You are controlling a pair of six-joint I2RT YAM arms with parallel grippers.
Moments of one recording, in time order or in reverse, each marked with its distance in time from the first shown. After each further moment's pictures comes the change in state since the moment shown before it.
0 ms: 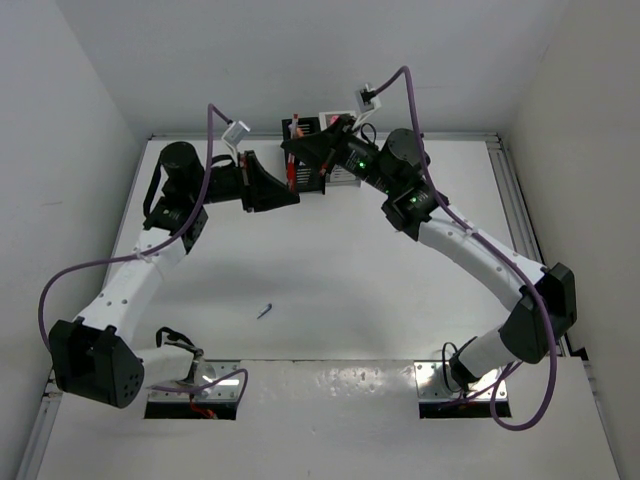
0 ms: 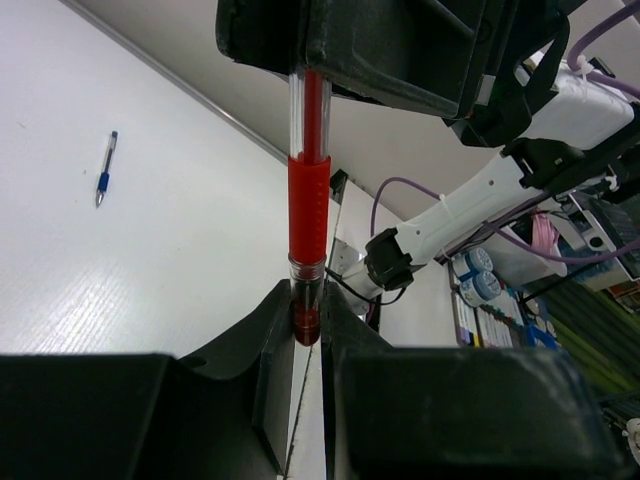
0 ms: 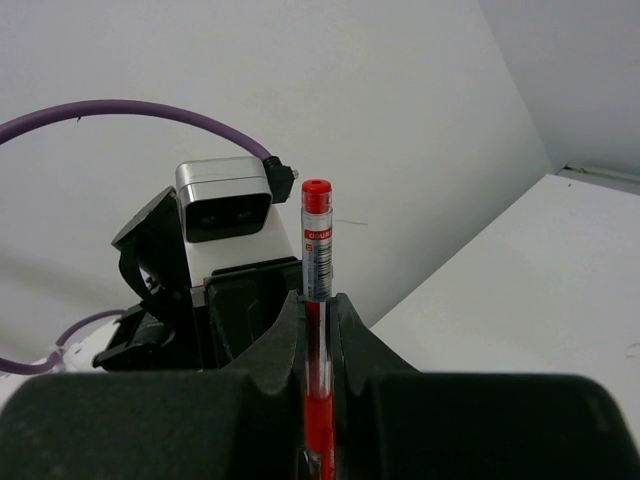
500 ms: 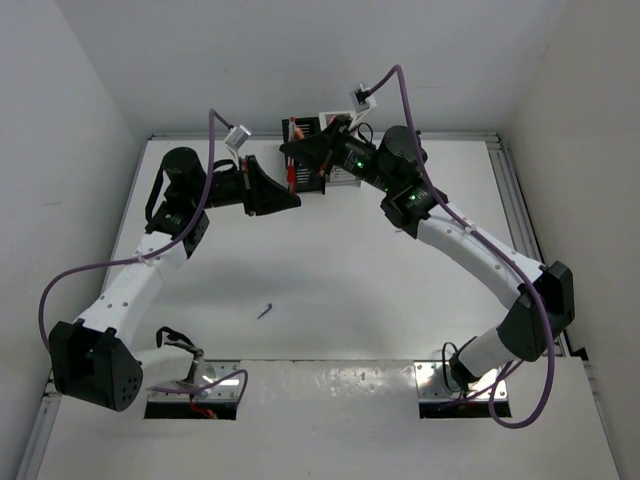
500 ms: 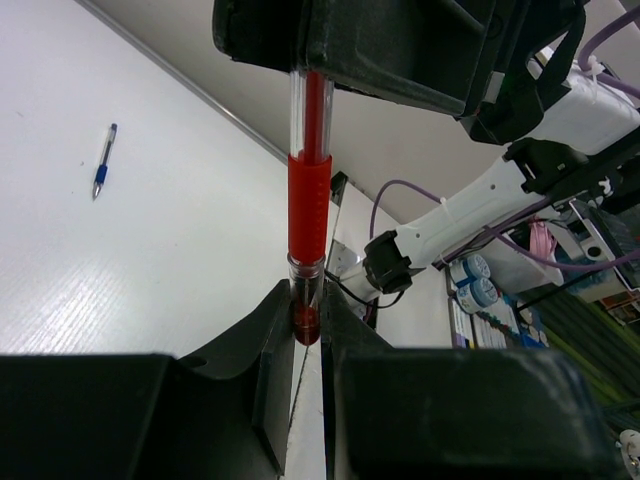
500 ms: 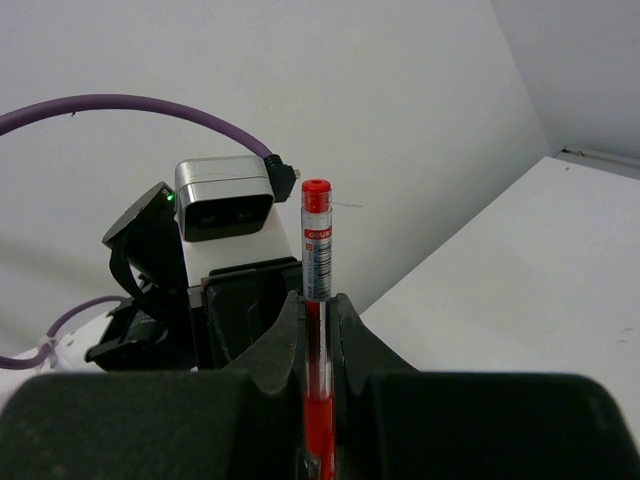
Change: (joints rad) left arm -0.012 -0.013 -0.042 0.021 -0.024 -0.022; right arm -0.004 0.013 0.023 -0.046 -0.030 -0.026
